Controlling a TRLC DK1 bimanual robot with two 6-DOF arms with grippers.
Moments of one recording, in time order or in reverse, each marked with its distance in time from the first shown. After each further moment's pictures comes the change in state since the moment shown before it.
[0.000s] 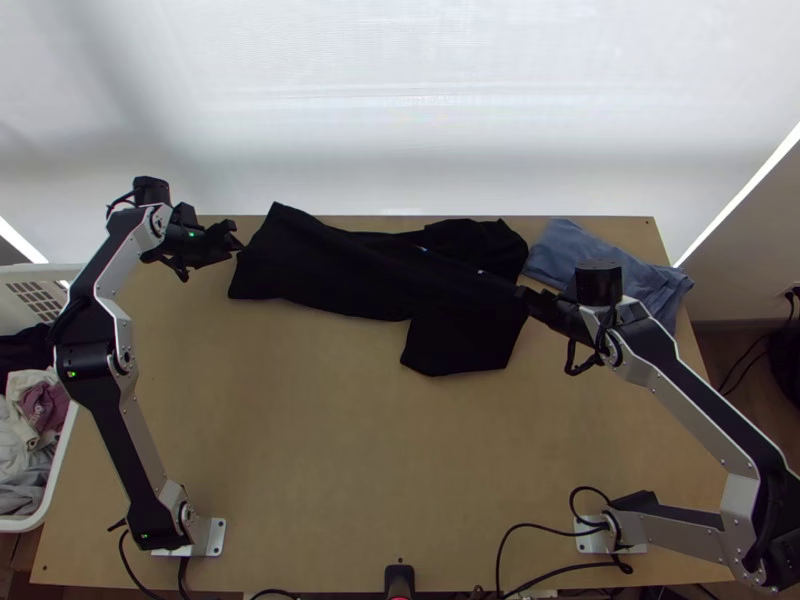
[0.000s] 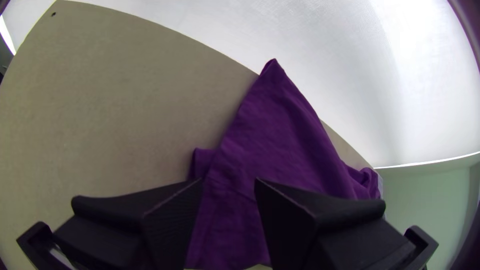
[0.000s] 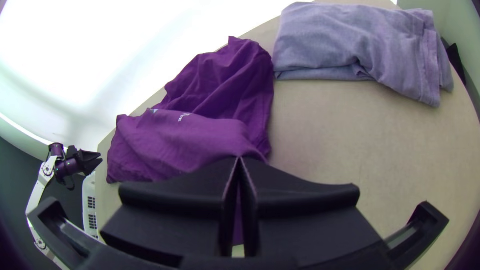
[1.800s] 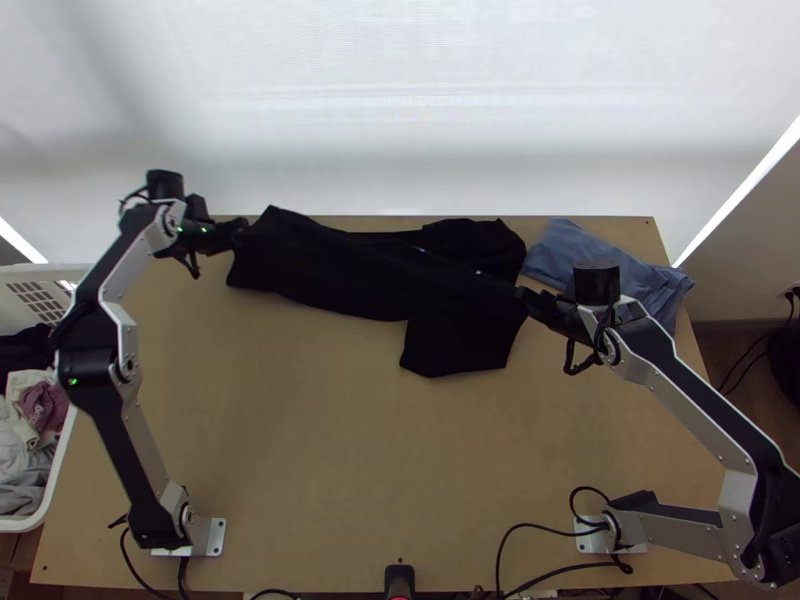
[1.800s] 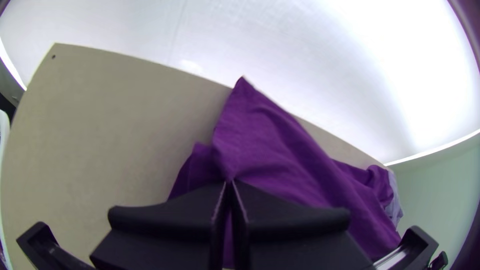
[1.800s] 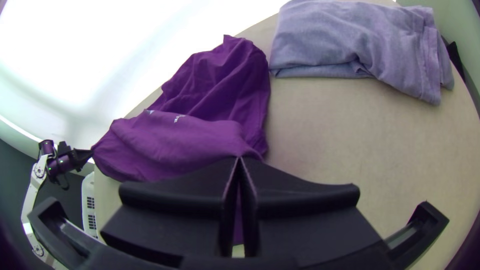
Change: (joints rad) left arm -0.058 -0.106 -0.043 0.071 -0.129 0.014; right arm -0.002 0.013 0.000 0.000 0.000 0.003
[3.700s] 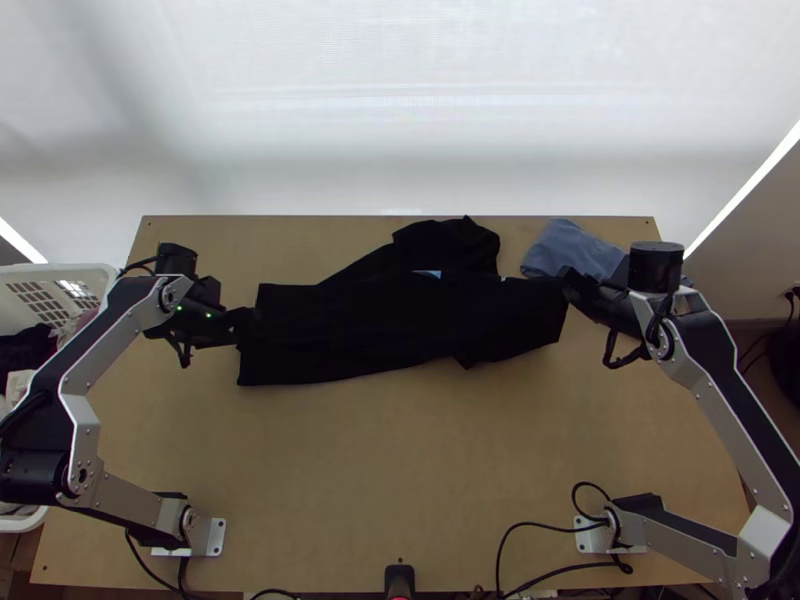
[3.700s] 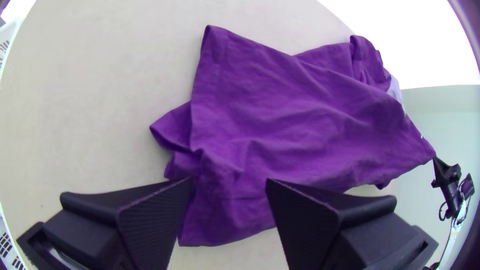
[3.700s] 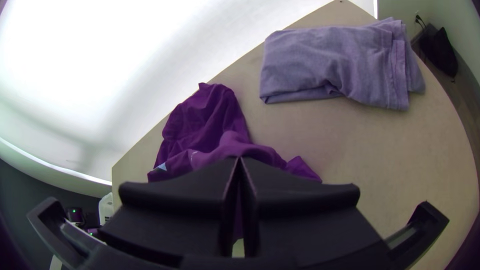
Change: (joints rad) left arm -0.095 -0.492 -0.689 -0.160 0.012 0.102; right arm -0.116 -0.126 0.143 -0.235 -0.056 0.023
